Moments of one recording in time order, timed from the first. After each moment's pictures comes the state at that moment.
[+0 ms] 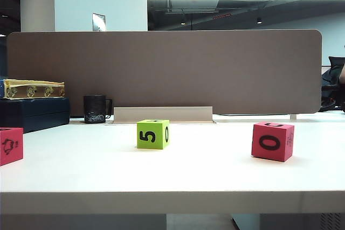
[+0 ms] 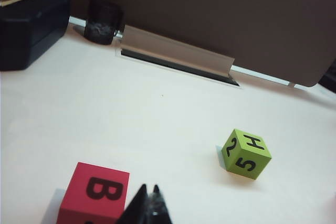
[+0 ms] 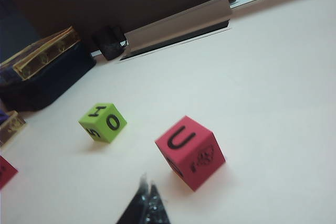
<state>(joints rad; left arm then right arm) 0.06 0.00 0.01 -0.01 0.29 -0.31 0.01 0.01 0.03 -0.08 -0.41 0.41</state>
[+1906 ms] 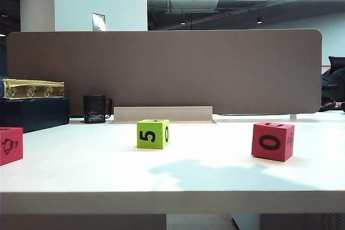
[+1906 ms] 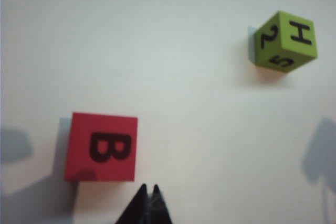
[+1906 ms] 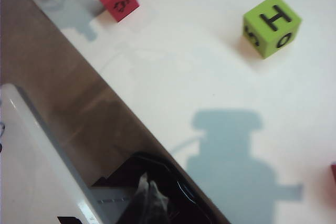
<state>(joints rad) 0.06 0.98 0.76 -0.58 0.36 -0.03 0.71 1.29 1.35 -0.89 -0.27 0.07</state>
